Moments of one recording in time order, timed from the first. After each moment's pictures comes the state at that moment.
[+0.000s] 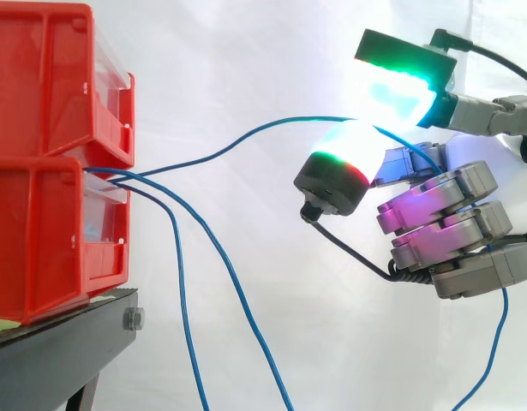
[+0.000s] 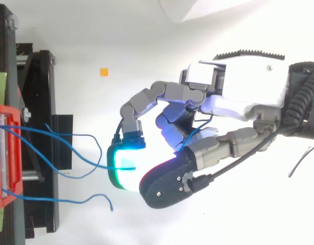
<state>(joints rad) 0.17 -2.14 -1.35 -2.84 -1.29 0.01</state>
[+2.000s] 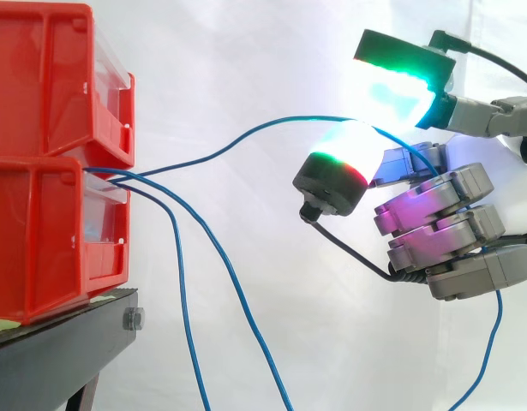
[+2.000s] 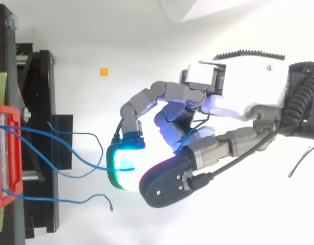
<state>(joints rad) 0.17 -2.14 -1.35 -2.84 -1.29 0.01</state>
